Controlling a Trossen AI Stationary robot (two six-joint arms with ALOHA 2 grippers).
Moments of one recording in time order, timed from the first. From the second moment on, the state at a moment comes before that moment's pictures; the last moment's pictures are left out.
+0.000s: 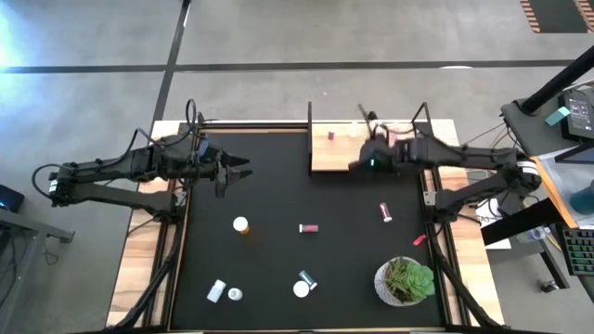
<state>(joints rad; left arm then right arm) 0.11 0.79 0.92 -0.40 -0.08 -0.44 -0.15 1.27 1.11 -0.98 0.33 0.91</state>
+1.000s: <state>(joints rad) 0.10 0.77 0.86 -0.46 0.13 -0.61 0.26 1.51 0.99 -0.36 0.39 0.69</state>
